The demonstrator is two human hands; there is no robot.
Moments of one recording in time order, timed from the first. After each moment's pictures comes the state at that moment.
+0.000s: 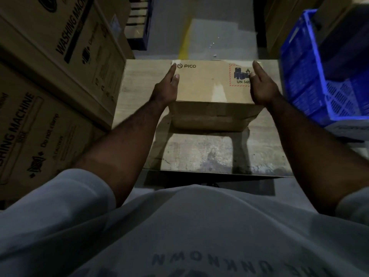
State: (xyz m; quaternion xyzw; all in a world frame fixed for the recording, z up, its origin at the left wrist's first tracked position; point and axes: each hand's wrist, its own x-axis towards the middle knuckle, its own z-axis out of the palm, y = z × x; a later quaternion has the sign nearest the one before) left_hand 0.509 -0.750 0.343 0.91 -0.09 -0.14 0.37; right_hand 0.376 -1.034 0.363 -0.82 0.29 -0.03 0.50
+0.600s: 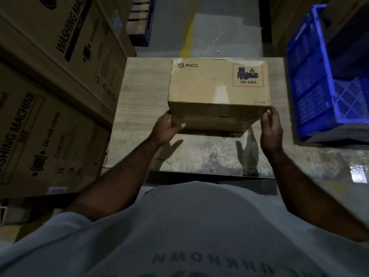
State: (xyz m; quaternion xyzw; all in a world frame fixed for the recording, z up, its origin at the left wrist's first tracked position) left_hand 0.429 -0.697 0.289 0.88 -0.09 -0.24 0.41; right_hand 0.265 -1.001 0.284 -0.76 0.31 -0.17 0.55
